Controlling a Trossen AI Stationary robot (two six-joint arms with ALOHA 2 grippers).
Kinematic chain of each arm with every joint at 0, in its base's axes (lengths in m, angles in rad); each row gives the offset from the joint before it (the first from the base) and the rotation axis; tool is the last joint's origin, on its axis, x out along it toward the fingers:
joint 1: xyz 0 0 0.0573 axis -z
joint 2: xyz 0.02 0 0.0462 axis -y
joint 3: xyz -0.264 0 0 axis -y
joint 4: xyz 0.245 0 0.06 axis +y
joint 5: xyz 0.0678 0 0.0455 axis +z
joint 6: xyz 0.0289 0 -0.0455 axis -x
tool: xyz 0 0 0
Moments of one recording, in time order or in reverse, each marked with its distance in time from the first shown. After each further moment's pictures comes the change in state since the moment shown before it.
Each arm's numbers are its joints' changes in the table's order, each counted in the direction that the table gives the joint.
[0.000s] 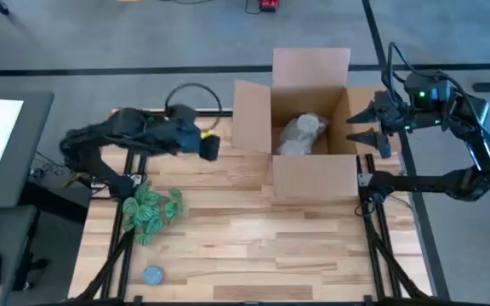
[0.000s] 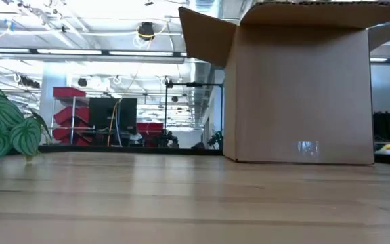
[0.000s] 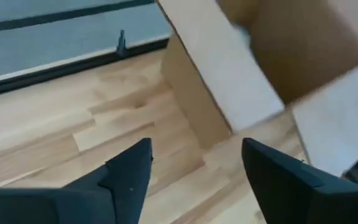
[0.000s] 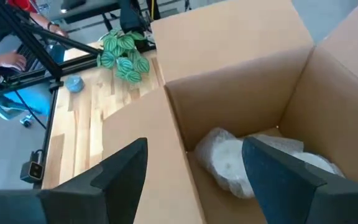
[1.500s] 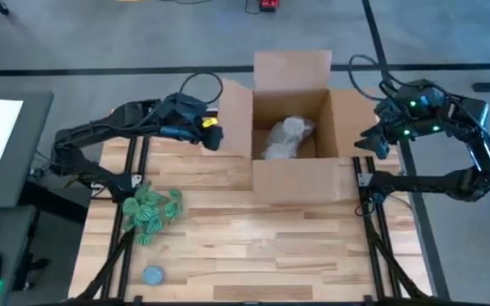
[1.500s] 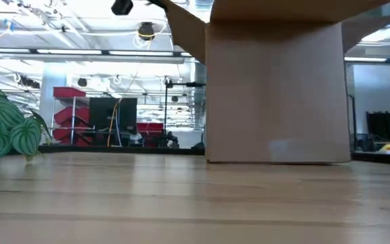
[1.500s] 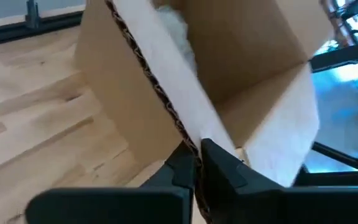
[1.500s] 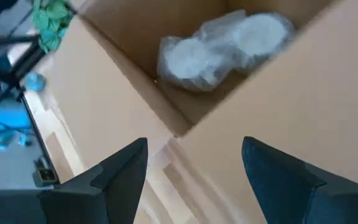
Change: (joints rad) left arm -0.232 0.215 -0.459 -0.504 -0.468 -0.221; right arm -0.010 0.028 -0.016 0.265 -0.177 -0.414
